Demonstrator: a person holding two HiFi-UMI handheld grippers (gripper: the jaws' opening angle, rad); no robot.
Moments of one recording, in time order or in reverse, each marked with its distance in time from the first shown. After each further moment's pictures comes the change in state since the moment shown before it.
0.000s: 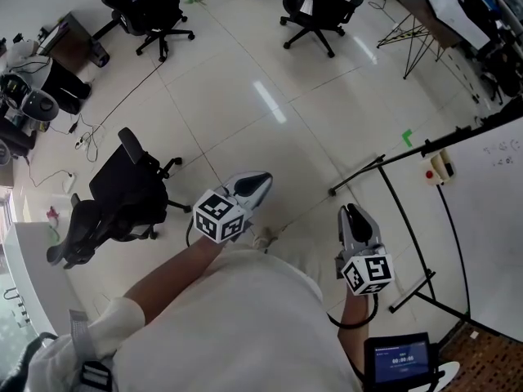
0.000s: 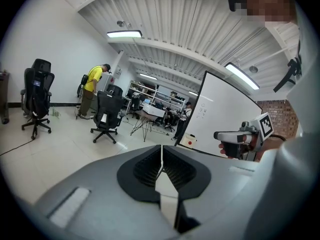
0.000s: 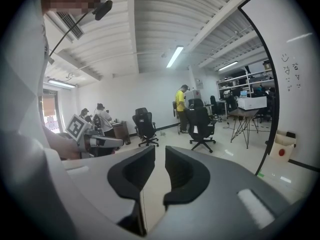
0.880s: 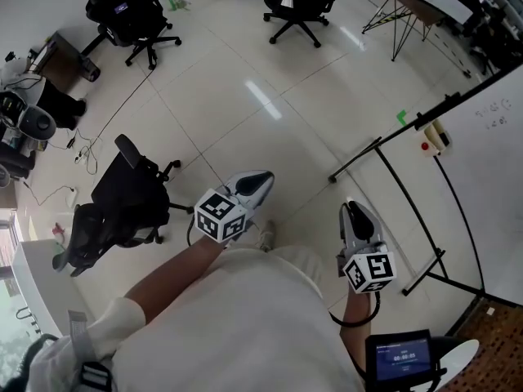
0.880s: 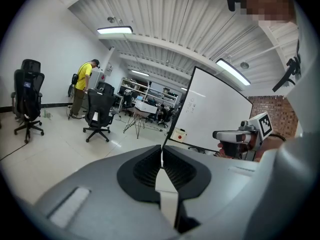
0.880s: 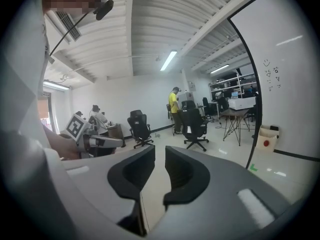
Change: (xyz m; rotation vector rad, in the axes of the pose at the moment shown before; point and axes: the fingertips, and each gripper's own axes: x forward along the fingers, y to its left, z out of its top) left arm -0.008 -0.046 -0.017 0.047 0.041 -0.080; right arm -0.055 0.009 -0.020 0.037 -0.032 -0.078
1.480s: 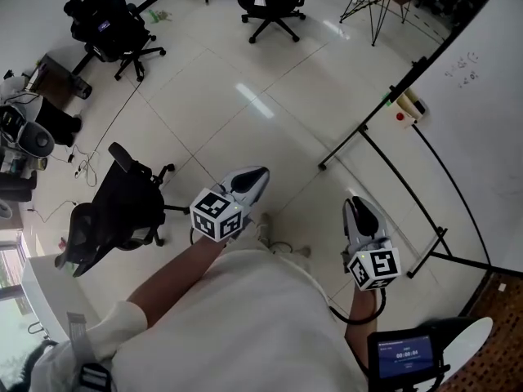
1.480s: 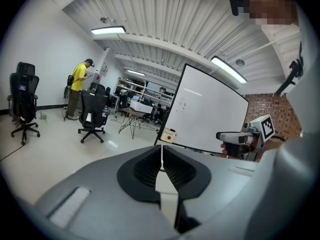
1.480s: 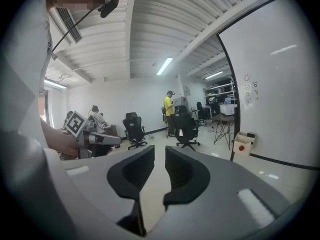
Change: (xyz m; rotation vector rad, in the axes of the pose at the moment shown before) left arm 0.019 -0.092 0.007 0.024 0.007 -0.022; right arm -0.104 -0.043 0.006 -0.017 -0.033 -0.067
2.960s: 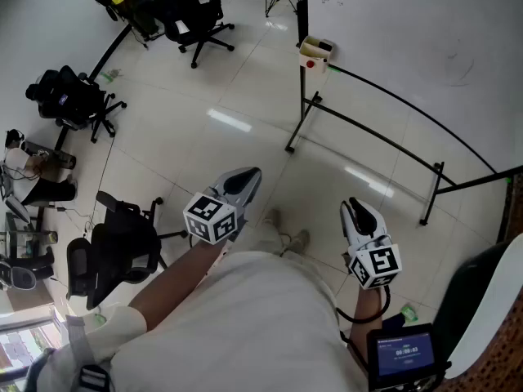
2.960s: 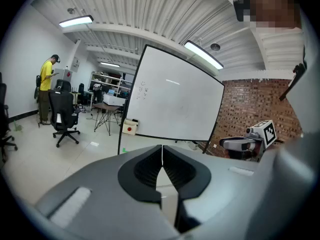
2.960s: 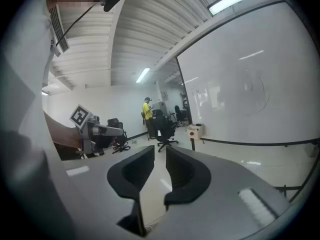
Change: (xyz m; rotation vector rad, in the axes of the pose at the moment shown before) left arm 0.060 -0.221 -0.049 0.134 0.110 -0.179; right arm -0.238 -0.078 -0.085 0.119 -0.055 -0.198
